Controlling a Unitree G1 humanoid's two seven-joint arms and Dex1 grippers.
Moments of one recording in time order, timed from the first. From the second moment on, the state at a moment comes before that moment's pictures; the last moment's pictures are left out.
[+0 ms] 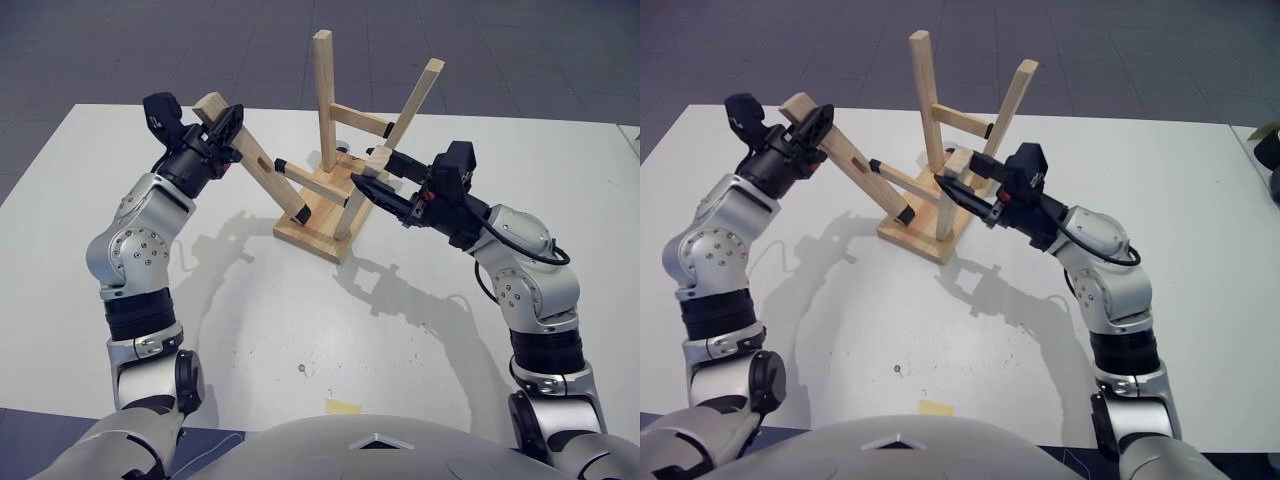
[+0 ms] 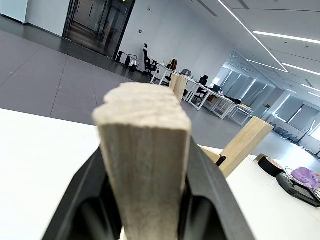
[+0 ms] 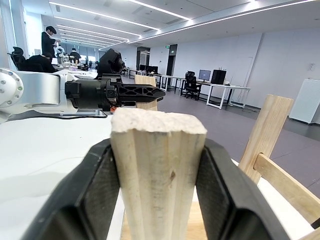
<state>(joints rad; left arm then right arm) -0.46 0.30 0.31 -0.08 -0.73 0.68 -0.24 -0.29 -0.39 0.05 -0.30 0.52 0.34 0.75</state>
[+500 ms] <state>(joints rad) -0.46 0.30 0.27 -0.06 -0.68 0.61 -0.26 -0.28 -0.39 0.05 -0.30 0.51 0.34 0.74</state>
